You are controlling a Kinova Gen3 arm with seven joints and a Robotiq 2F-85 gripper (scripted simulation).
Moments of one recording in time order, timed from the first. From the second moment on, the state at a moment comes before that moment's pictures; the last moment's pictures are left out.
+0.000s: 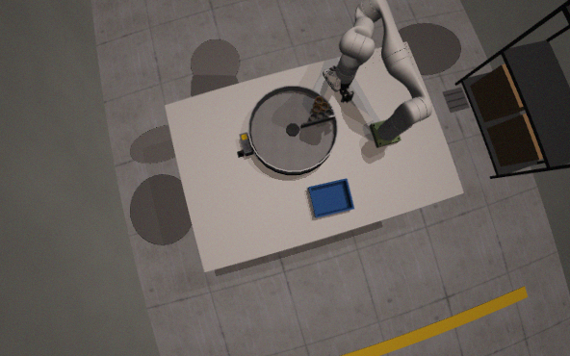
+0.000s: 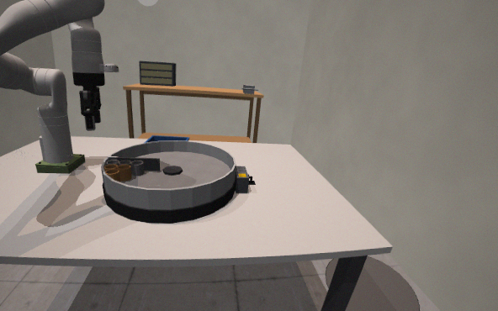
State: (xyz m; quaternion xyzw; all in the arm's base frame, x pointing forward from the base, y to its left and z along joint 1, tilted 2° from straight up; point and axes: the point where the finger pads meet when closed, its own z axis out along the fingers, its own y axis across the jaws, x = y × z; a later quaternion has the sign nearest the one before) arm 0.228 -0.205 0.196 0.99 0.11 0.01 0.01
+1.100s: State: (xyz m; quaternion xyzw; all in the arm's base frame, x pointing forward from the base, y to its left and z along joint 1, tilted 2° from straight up) arm 0.256 -0.228 0.168 0.98 0.20 0.01 0.01
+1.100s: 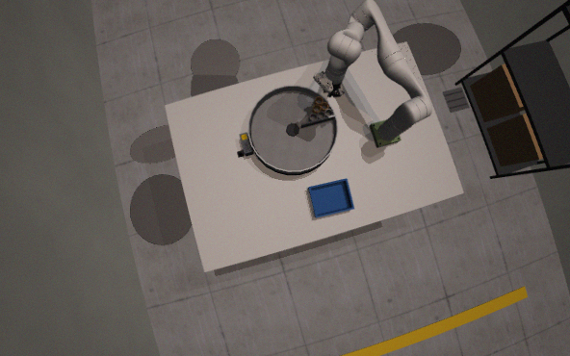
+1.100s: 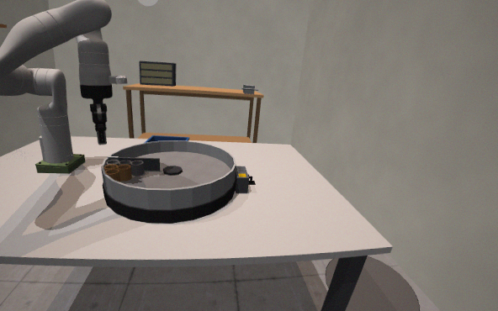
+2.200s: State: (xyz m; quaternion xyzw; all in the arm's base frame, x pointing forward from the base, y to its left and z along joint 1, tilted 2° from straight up) arm 0.284 -0.252 0.139 0.96 0.29 0.01 0.01
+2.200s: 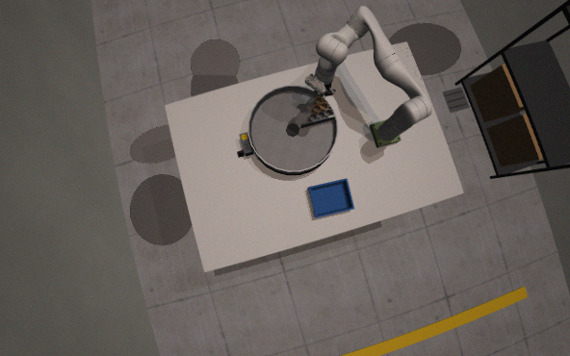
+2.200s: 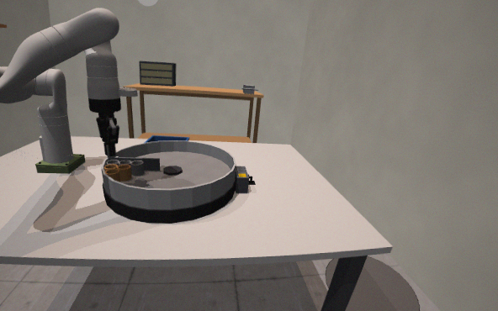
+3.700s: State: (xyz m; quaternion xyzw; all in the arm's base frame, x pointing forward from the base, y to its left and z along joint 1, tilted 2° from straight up) arm 0.284 -0.252 0.139 0.96 0.29 0.01 0.01
